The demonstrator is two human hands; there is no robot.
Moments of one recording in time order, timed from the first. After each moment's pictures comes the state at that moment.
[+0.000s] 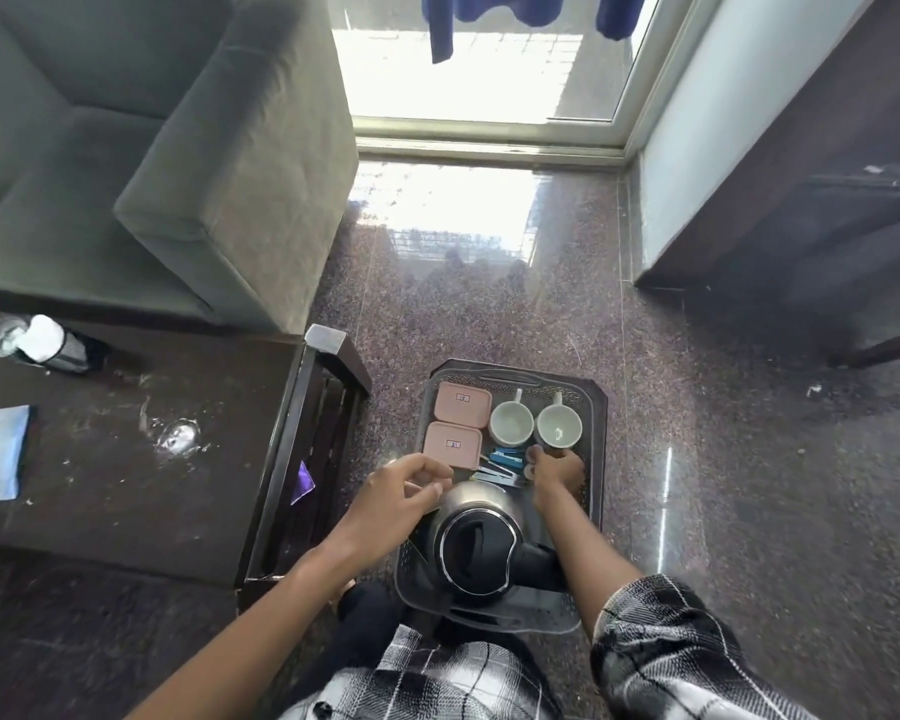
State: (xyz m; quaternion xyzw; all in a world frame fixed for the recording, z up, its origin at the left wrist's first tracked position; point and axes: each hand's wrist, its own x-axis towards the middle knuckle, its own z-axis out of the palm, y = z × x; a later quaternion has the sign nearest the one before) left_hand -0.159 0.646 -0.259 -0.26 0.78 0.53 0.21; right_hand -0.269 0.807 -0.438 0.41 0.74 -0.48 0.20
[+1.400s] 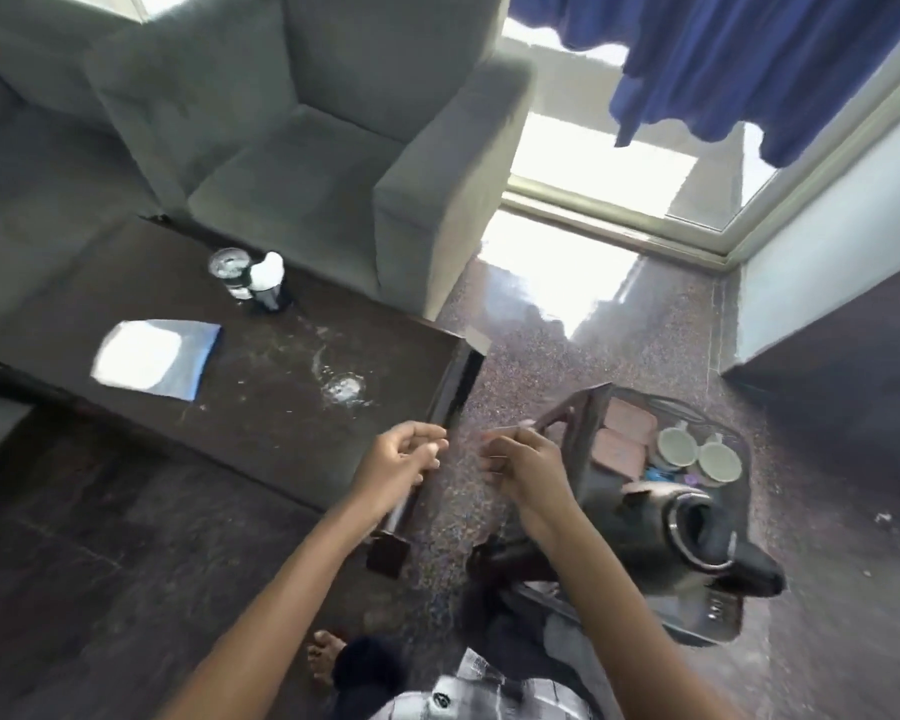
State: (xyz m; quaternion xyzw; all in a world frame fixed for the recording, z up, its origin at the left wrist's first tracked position) left_hand 0.041 0.446 -0.231 -0.38 0.66 0.65 0.02; right_hand -0.054 0.570 -0.231 0.10 0.63 -0.66 0.40
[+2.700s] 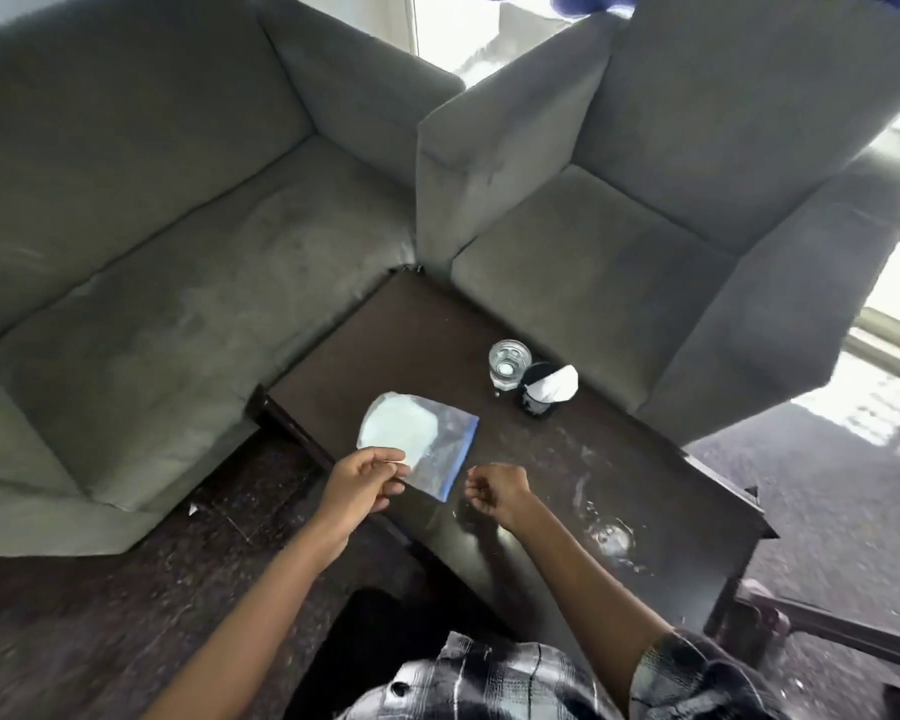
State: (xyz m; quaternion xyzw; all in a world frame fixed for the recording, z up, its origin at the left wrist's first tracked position) left_hand 0.210 -0.028 -0.250 -0.58 0.51 0.63 -0.08; right_hand 0.051 0.041 -0.364 0.10 0.70 -0.43 0.56
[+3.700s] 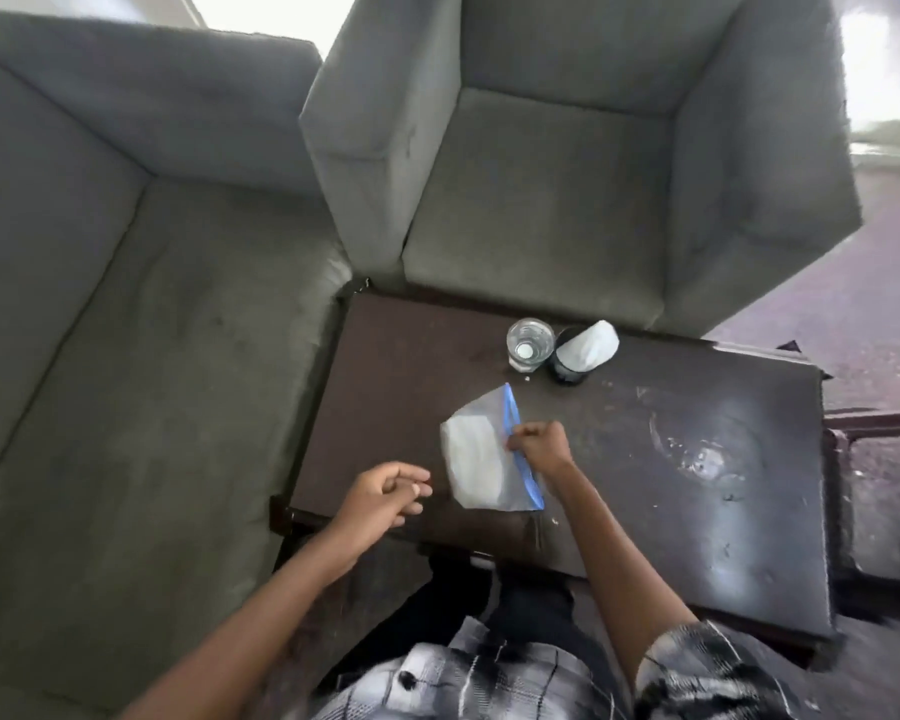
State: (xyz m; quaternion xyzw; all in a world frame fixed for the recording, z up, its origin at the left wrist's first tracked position) left_hand 0.209 -0.235 -0.281 -0.41 0.68 0.58 0.20; right_hand 0.055 -0.080 -0.407 0.11 0.78 -0.47 0.40
